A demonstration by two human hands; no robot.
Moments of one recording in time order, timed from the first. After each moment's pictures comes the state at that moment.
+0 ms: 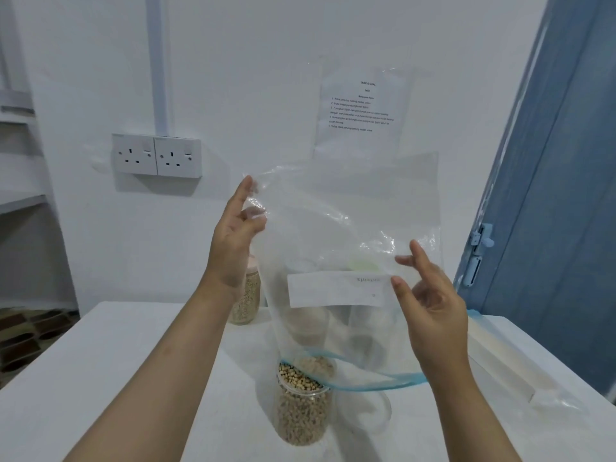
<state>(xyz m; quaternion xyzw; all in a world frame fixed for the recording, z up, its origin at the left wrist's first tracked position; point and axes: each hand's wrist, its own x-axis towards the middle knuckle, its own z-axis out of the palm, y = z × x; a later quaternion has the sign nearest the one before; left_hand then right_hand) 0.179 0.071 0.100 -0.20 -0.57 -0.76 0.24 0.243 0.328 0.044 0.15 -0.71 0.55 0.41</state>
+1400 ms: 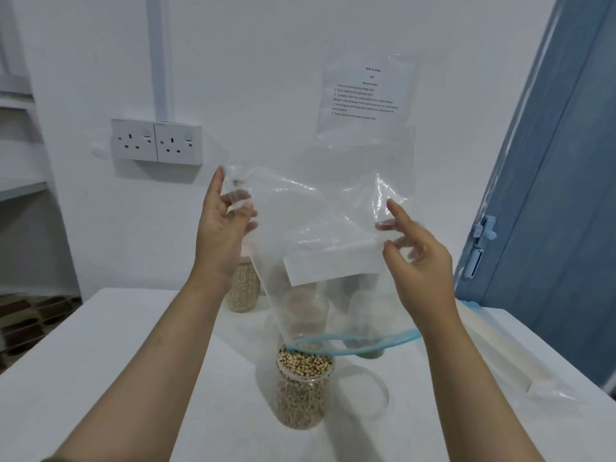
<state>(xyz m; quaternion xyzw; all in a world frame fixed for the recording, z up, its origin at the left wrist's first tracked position) 0.173 0.061 0.088 -0.14 -0.58 -0.74 0.32 0.230 0.311 0.086 0.16 -0.75 0.51 0.39</state>
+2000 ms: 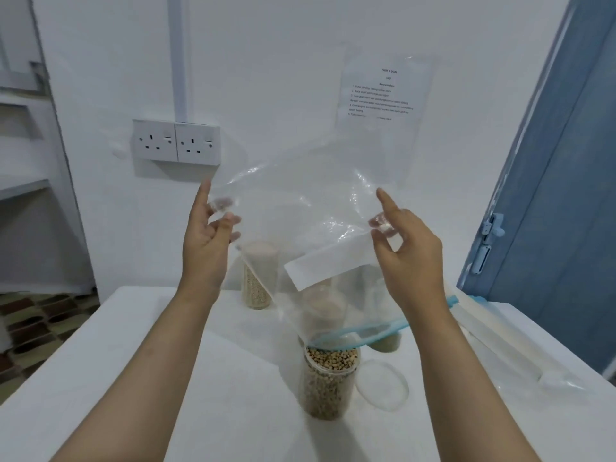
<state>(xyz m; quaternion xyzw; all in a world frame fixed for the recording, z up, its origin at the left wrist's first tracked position) 0.181 -0.004 0.069 -0.11 -0.60 -0.71 0.35 0.228 0.254 0.098 0.16 -0.79 0.35 0.48</state>
